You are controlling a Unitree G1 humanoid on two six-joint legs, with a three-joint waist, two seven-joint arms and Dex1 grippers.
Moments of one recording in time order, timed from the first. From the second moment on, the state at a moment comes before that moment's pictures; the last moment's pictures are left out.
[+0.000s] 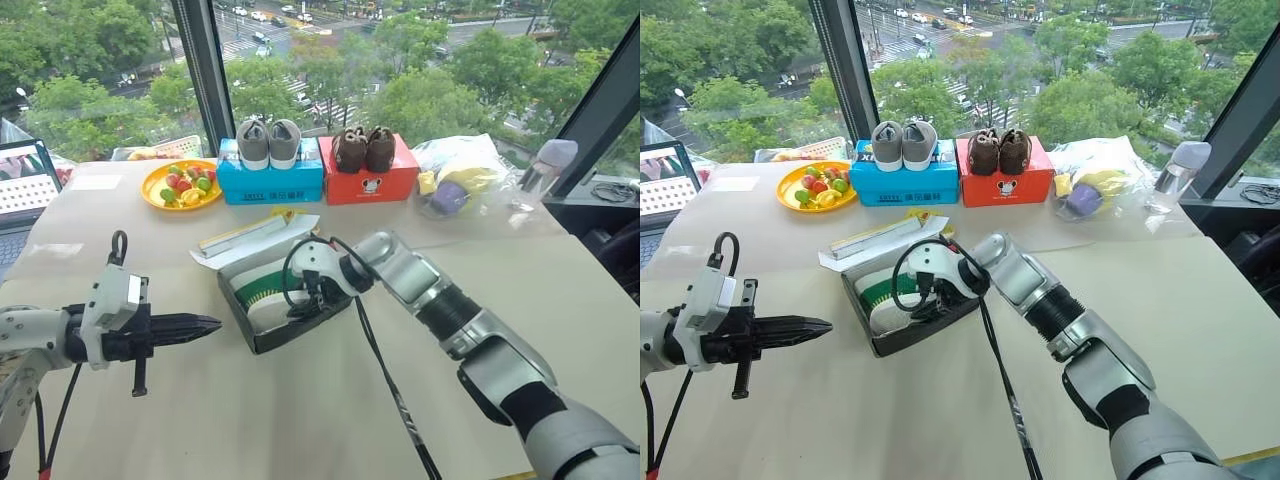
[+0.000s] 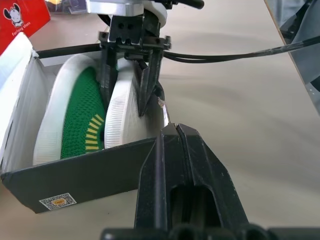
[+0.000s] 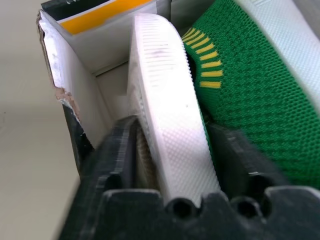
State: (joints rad) left arm 0.05 0.97 0.39 -0.36 -0.68 0.38 -1.30; right arm -1.02 -0.30 0.61 0.39 0.05 0.45 1.20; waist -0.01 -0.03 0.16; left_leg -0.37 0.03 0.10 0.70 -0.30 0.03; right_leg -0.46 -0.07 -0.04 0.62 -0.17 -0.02
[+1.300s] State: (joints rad) left arm 0.00 0.97 0.35 -0.33 -0.67 0.38 -1.32; right arm -0.83 -0.29 0.28 -0.10 0.21 0.67 0.88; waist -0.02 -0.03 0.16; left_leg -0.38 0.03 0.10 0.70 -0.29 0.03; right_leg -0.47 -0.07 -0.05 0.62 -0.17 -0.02
